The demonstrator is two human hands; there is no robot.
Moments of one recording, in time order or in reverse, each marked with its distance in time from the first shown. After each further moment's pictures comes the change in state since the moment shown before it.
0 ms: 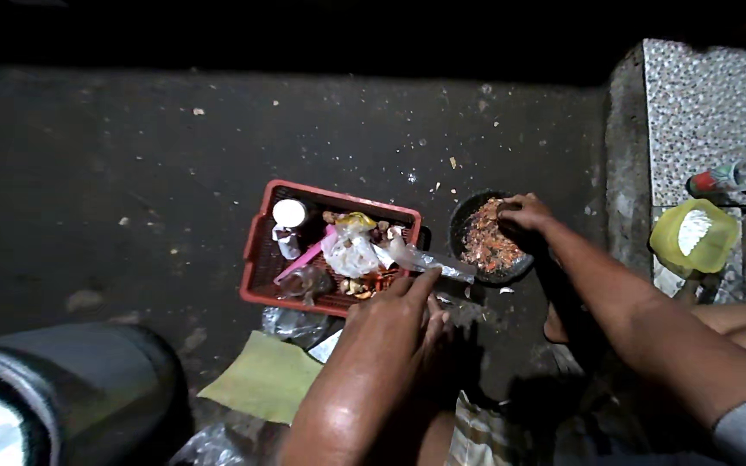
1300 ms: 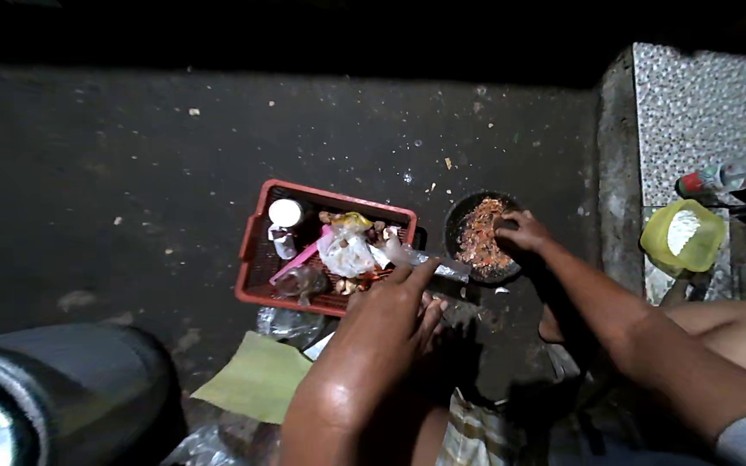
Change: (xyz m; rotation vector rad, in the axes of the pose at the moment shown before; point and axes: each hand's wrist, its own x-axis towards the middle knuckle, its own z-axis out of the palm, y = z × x) left_hand 0.009 -0.001 -0.003 -0.005 -0.019 0.034; right_hand -0.033 0.028 0.026 0.028 0.004 -0.019
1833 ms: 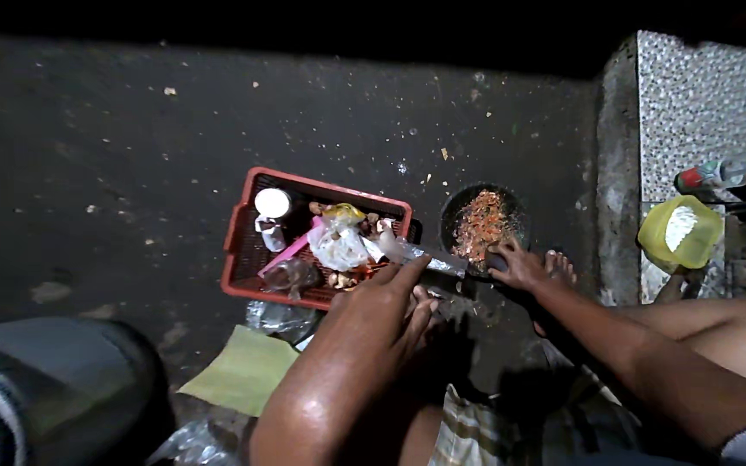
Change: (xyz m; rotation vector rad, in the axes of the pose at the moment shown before) left_hand -0.004 -0.008 0.000 -0.015 0.059 0.047; right_hand -0.046 0.029 0.046 -0.351 -0.088 -0.144
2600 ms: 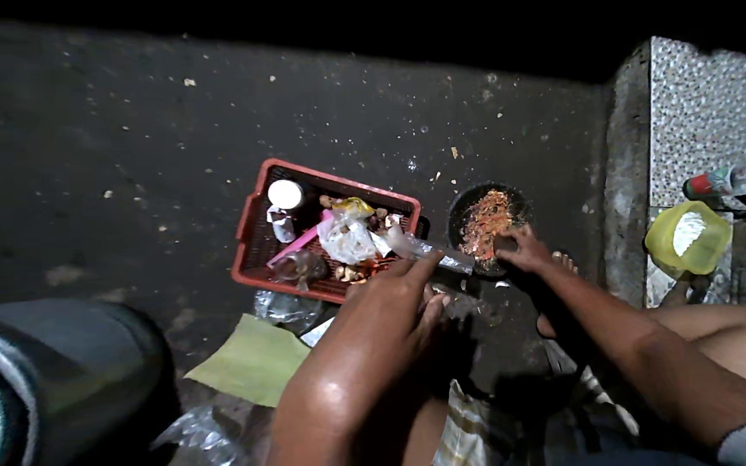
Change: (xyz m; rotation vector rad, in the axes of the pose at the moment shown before) left_hand -0.004 0.001 0.002 -0.008 -0.024 -0.015; right_hand -0.047 -0.040 -0.025 0.021 0.452 -0.305
